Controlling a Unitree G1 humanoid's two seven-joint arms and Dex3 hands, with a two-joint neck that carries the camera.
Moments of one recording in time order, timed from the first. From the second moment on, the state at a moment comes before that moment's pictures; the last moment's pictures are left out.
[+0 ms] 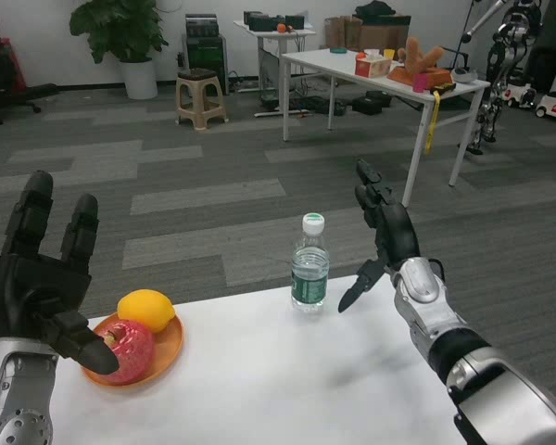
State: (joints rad) left arm -0.31 0.25 -0.08 0.23 -0.88 -0.44 -0.28; right arm -0.59 -0.44 0.22 0.91 0.45 -0.65 -0.07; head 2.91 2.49
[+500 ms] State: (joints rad) left arm -0.31 0.25 -0.08 0.23 -0.88 -0.44 -0.29; right arm -0.67 -0.42 0.36 1.10 0.45 -0.63 -0.05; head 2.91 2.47
